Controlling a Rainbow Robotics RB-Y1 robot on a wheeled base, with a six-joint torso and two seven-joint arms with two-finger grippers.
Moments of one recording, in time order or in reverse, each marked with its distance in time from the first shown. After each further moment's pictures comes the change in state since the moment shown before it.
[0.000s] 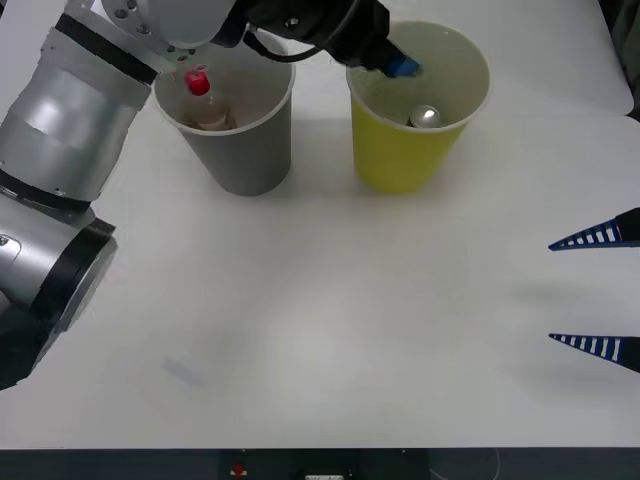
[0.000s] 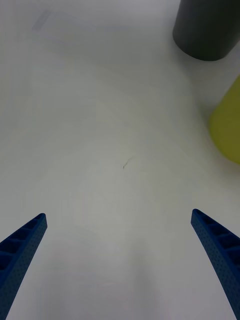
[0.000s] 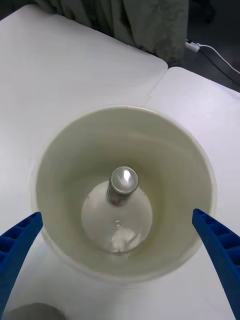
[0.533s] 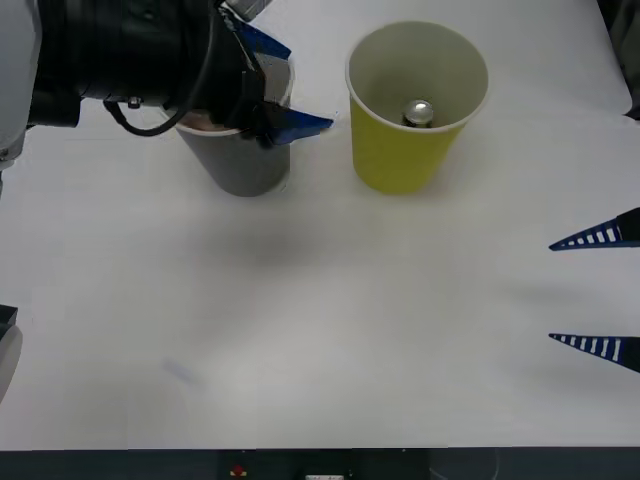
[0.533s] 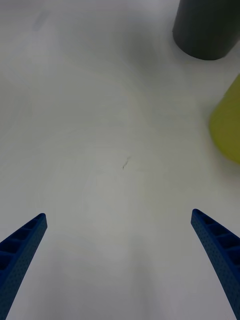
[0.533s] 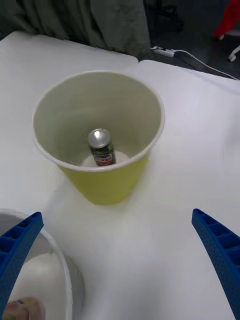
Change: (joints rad) right arm 0.000 0.000 0.000 0.000 0.000 0.000 0.000; left arm 0.431 0.190 0.221 -0.559 0.215 -0.137 -0.162
